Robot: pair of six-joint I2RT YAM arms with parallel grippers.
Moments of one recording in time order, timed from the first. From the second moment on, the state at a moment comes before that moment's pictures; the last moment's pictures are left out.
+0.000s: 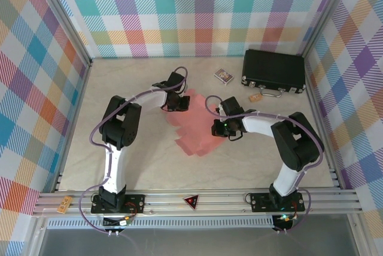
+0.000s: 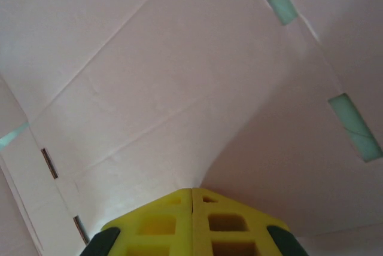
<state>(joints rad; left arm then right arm) -0.46 2.13 1.52 -0.51 0.16 -0.37 0.52 1.74 0.90 -0.27 -0.32 0.49</state>
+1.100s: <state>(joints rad) -0.68 1.76 0.99 -0.34 0.22 -0.71 0.52 2.14 1.47 -0.37 -0.35 0.33</state>
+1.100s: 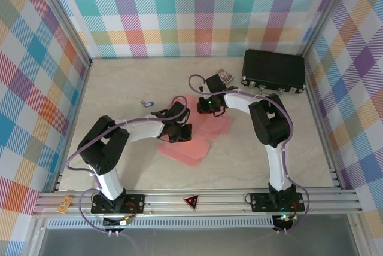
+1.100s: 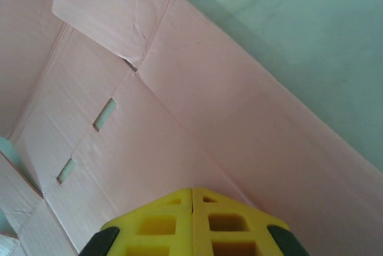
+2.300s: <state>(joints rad) -0.39 2.13 1.73 -0.61 0.18 -0.36 0.54 1.94 1.19 -0.31 -0.39 0.49</state>
